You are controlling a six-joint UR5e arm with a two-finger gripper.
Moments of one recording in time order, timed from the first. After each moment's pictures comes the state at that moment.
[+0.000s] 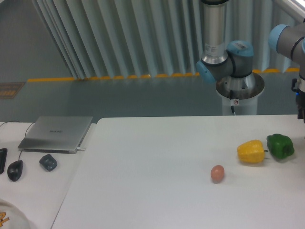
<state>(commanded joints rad) 2.68 -1.70 -1.68 -1.29 1.57 2.06</state>
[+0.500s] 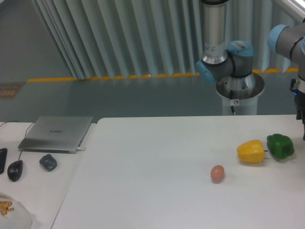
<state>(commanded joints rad) 2.66 -1.70 -1.69 -1.29 1.47 2.06</state>
